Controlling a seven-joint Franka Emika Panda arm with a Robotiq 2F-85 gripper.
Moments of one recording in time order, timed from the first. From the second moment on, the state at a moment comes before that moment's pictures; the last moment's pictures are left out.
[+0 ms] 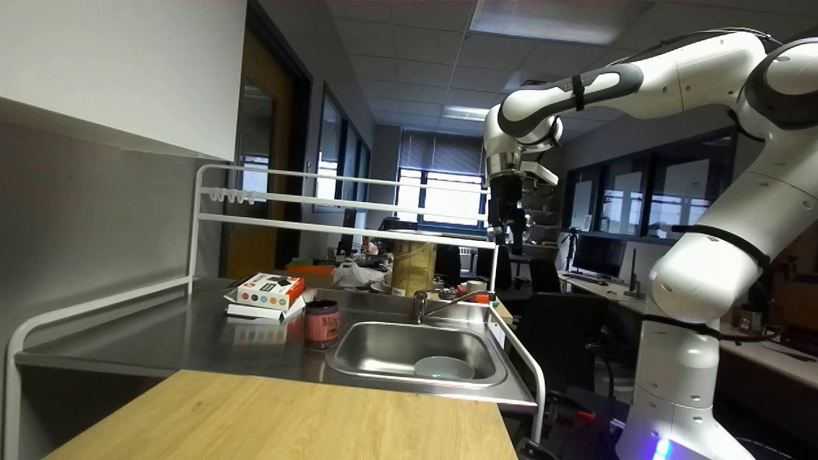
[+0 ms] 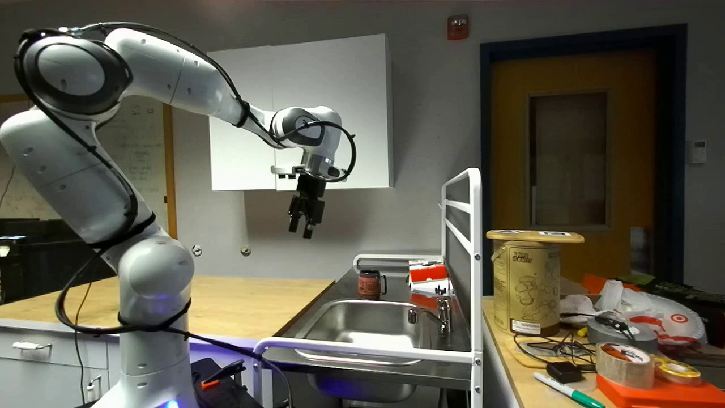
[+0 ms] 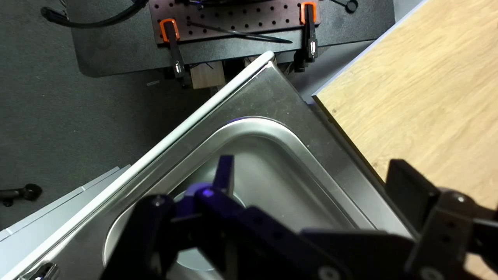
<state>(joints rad) -0.05 -0.54 -0.09 -2.35 0.05 1.57 0.03</state>
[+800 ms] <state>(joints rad) -0.08 -0.49 -0.09 -2.34 0.06 1.65 0.07</state>
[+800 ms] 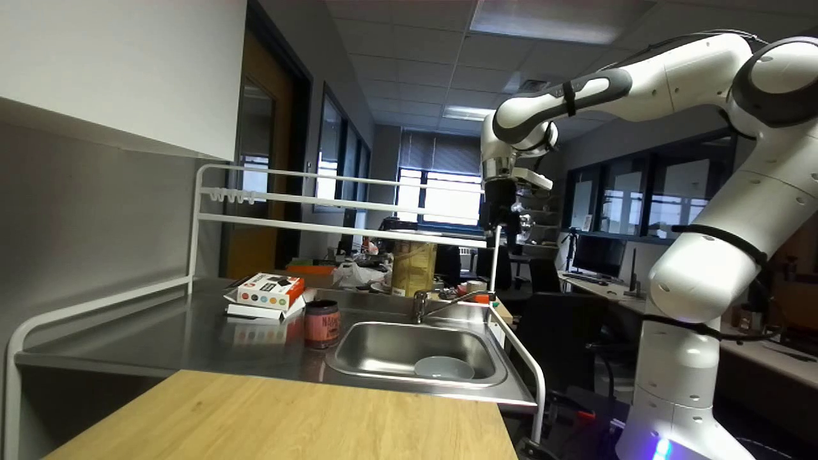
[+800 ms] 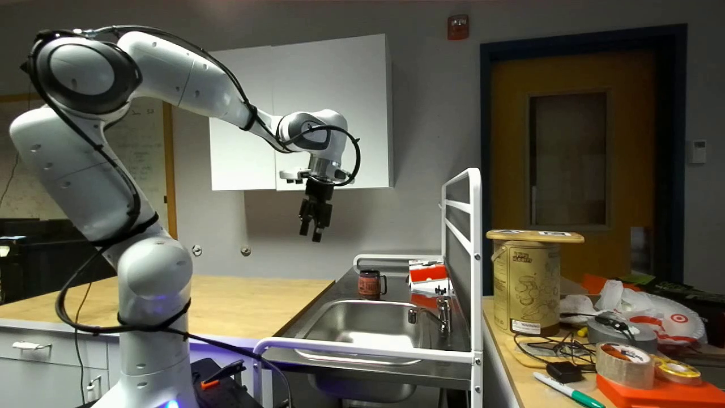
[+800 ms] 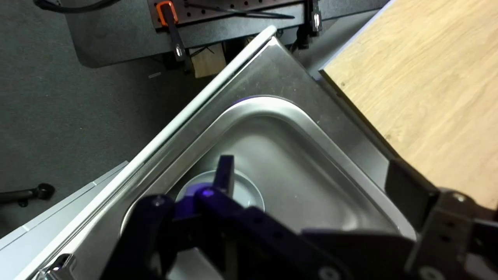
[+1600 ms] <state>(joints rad) -0.04 -0.03 0.00 -1.94 0.08 1.81 0.38</state>
